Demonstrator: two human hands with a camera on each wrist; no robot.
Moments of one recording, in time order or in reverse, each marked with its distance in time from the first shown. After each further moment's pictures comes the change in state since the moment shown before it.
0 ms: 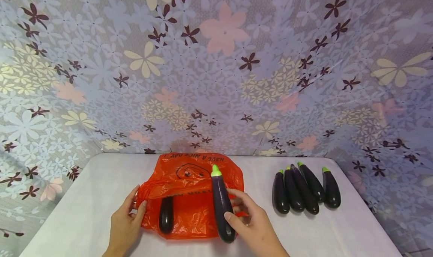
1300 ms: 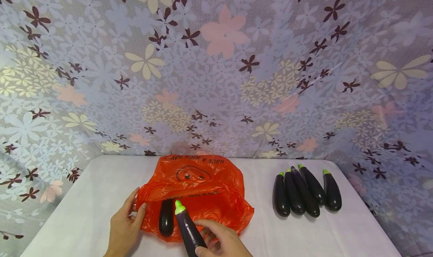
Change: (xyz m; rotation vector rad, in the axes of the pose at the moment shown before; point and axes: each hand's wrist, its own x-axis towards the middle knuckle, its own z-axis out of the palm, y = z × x) left_hand -0.001 -0.008 0.004 -0.019 0.085 0.093; right_hand 0.003 0.029 0.045 0.061 -0.487 -0.019
